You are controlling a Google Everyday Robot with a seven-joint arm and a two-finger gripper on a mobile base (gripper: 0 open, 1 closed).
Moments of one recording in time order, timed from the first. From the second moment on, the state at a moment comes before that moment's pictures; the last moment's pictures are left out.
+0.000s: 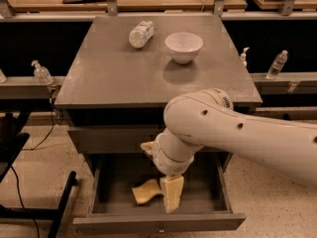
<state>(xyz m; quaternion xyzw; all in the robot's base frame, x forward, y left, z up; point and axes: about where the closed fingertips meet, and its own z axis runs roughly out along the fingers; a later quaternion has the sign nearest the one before) 0.422 -0.002 0.701 -0.82 0.55 0.06 0.15</state>
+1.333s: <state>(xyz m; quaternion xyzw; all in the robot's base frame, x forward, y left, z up) 0.490 0.095 0.615 -0.85 0.49 -0.01 0.19</state>
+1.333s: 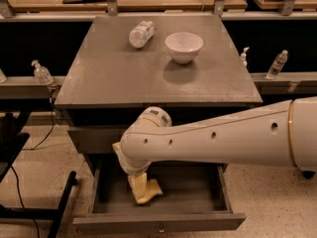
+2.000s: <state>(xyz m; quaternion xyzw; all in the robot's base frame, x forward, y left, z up) 0.490 0.085 0.585 -0.86 0.49 0.00 0.15</state>
